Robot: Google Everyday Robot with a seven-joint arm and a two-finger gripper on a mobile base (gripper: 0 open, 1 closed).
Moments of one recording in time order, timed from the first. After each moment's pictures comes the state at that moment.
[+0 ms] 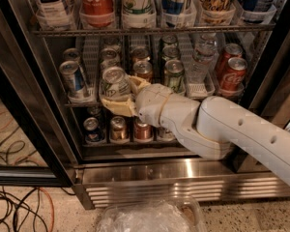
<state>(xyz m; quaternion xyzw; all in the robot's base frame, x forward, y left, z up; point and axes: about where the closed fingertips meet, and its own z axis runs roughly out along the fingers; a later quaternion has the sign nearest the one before) 0.552 0.065 0.884 -0.39 0.60 0.26 0.64</state>
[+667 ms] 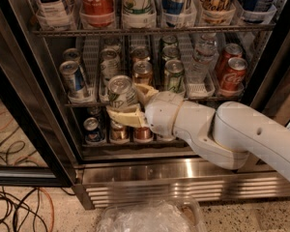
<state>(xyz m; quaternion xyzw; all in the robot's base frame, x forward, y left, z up) 0.513 0.048 0.885 -0.42 0.59 0.28 0.63</state>
